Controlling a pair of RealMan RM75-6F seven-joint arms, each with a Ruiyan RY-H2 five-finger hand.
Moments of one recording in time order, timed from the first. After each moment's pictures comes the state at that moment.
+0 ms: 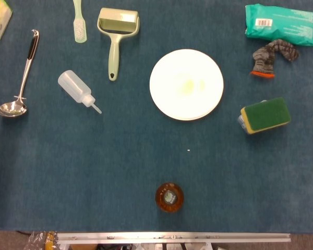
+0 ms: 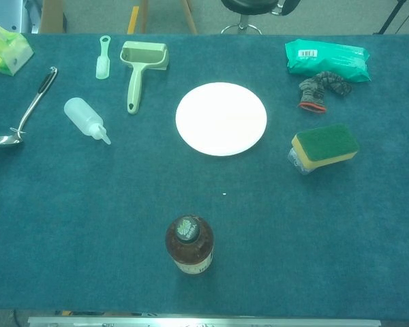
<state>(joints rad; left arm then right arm) -0.09 -1.29 -0.09 -1.42 1.52 1.58 0.02 0.07 -1.19 0.06 -1.57 -1.40 1.49 -0.23</state>
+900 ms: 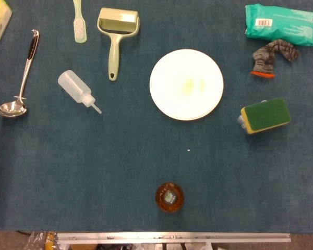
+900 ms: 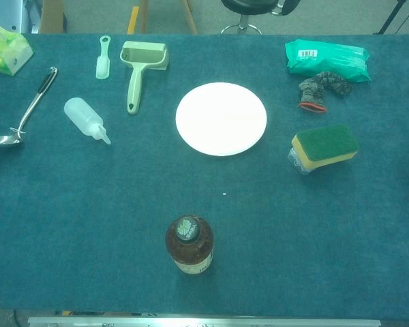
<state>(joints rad) -0.10 -1.31 -0.09 -1.36 1.47 1.52 -0.02 0.15 -1.18 0.01 -1.66 -1.50 1.35 -0.32</state>
